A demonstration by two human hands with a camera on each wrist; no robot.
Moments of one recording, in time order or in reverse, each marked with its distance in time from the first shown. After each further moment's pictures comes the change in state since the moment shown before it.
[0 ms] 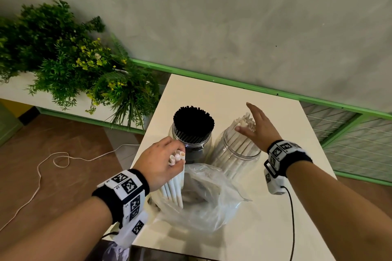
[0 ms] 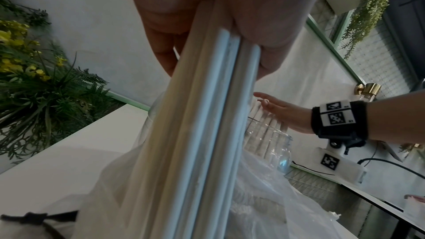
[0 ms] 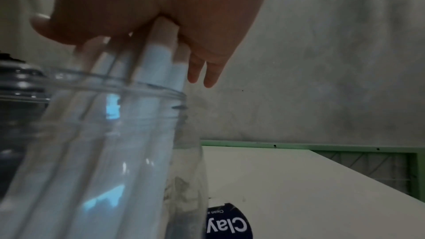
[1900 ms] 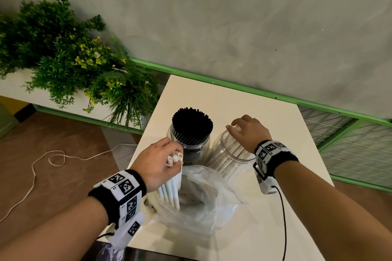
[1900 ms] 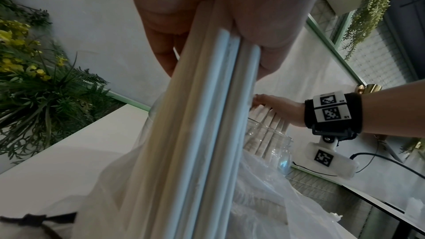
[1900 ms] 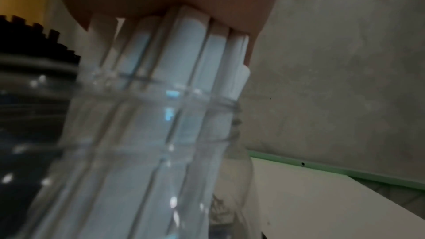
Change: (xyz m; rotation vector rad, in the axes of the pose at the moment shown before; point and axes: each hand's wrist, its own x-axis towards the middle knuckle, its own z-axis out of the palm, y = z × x) left_hand 0.002 0.000 -0.002 0.015 -0.006 0.000; right_hand 0.007 -0.029 0.013 -0.374 -0.090 0.078
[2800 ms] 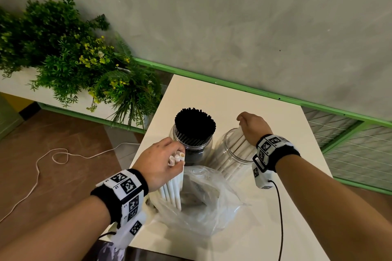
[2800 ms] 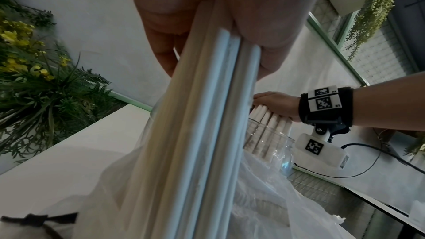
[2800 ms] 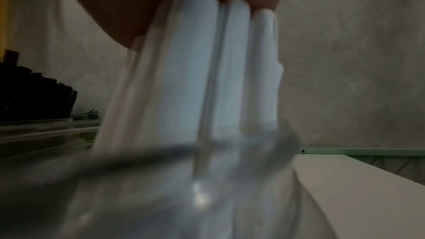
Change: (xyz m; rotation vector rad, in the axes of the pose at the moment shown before) left_hand 0.001 -0.001 0.000 -0.008 -0.004 -0.015; right_hand 0.023 0.003 -0.005 0.173 0.009 0.051
